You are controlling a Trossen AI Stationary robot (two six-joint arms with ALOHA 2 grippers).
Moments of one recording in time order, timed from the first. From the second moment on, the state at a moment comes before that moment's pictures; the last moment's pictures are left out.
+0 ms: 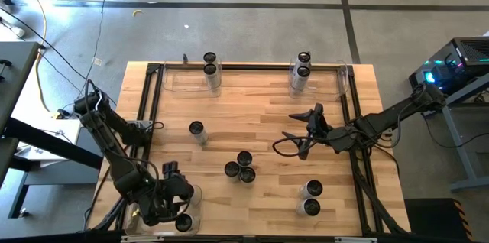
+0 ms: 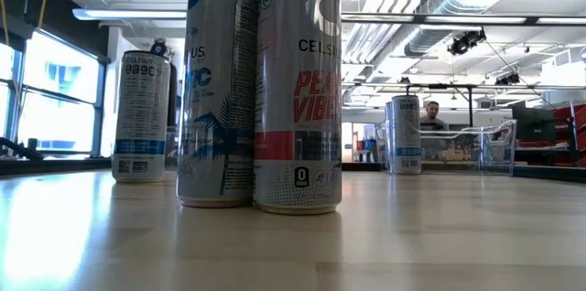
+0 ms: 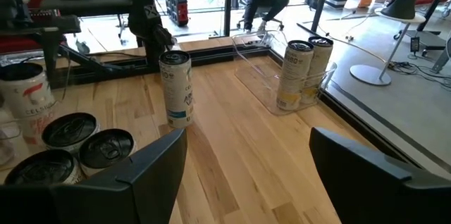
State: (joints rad) left arm -0.94 1.49 1.18 -0.92 -0.41 -1.02; right arm 0.46 1.05 0.82 -0.17 0.81 0.26
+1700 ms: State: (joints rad) left arm -0.33 1.22 1.20 -1.01 -0.62 -0.62; right arm 0.23 1.26 0.82 0.26 0.36 -0.06
